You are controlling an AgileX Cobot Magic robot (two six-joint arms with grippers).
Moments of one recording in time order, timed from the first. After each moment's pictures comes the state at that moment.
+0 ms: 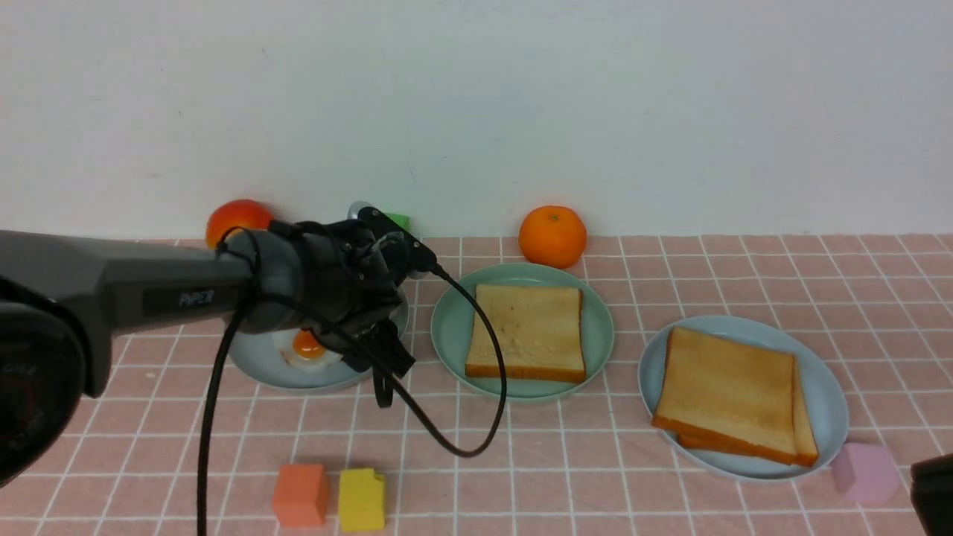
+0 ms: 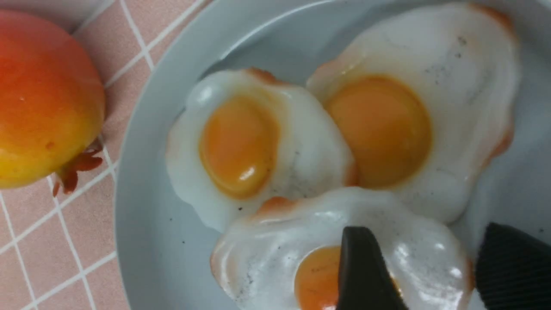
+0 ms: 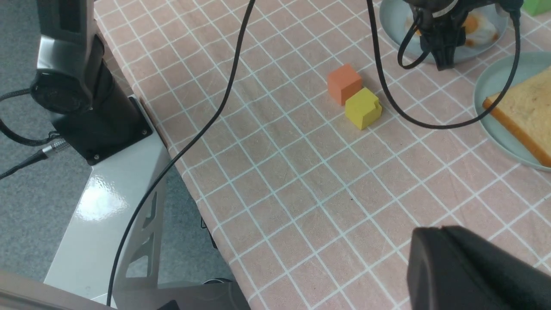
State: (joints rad) right arm 0.69 0.74 -1.08 0.39 1.08 -0.36; left arm -0.48 2.09 -1.37 0.79 0.53 -0.57
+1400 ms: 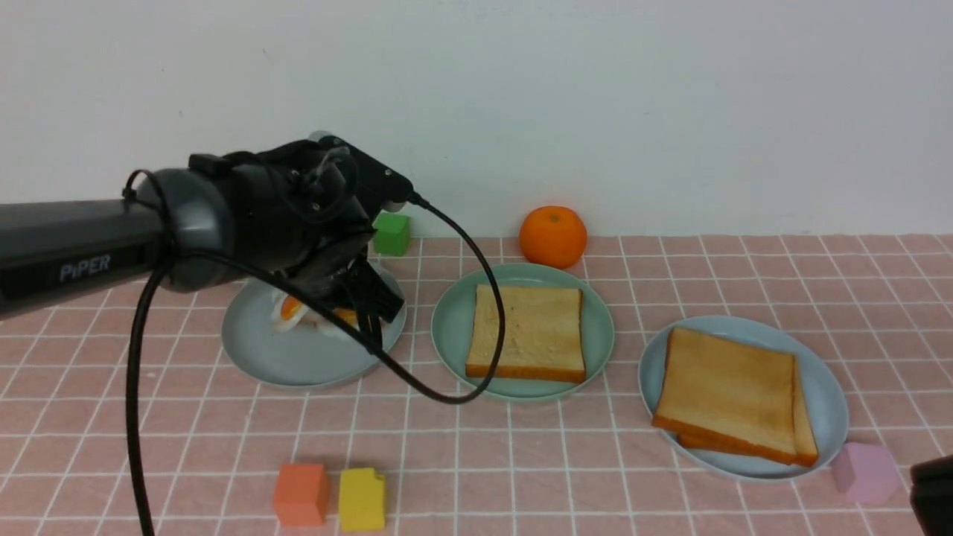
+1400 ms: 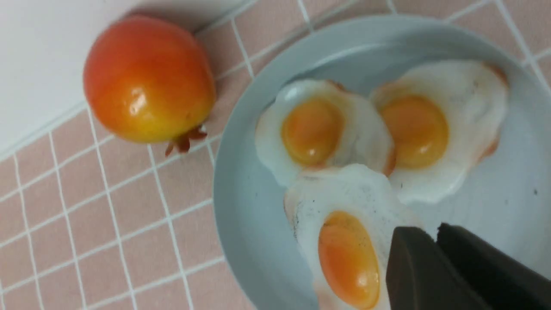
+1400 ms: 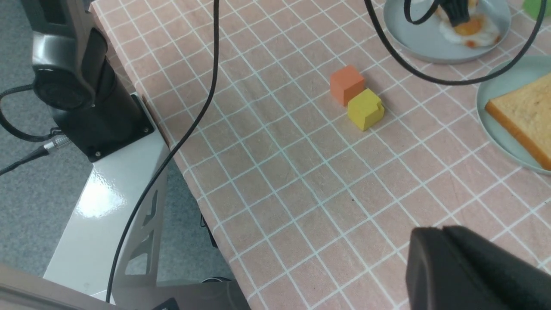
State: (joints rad) right arm 0.69 0.74 -1.08 0.39 1.08 -0.38; left arm -0.48 1.88 -1.37 0.67 0.64 -0.53
